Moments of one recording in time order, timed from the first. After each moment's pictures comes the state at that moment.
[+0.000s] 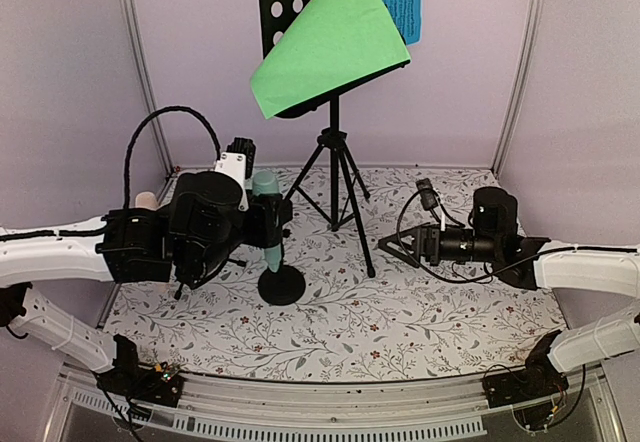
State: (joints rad) left arm -1.23 1.24 1.08 -0.28 -0.88 -0.44; right arm 0.66 1.21 0.58 0.37 -0.57 0.53
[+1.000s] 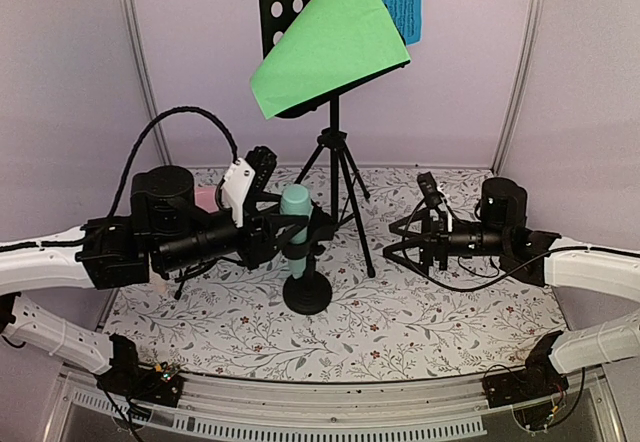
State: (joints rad) left arm -1.19 1.09 0.97 -0.06 -0.27 -0.03; right arm 0.67 1.15 0.64 0.28 -0.68 0.21
